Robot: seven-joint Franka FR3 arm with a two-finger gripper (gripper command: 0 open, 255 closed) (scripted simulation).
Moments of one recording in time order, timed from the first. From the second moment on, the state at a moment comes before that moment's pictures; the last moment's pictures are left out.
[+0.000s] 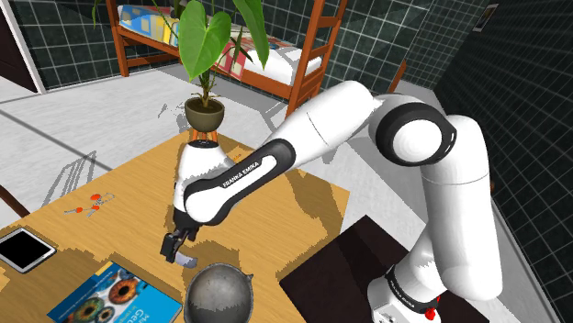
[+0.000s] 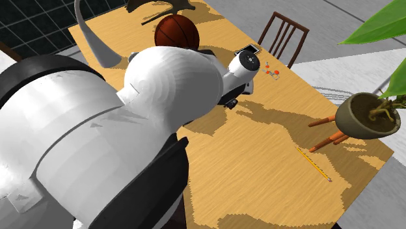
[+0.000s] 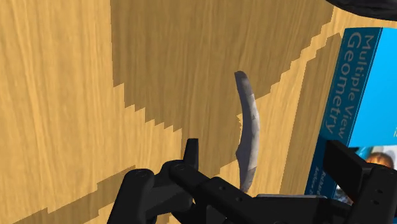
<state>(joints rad) 0.41 0.65 0.31 -1.85 0.15 2.52 -0.02</state>
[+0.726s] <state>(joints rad) 0.43 0.72 0.30 -1.82 0.14 2.57 -0.02</state>
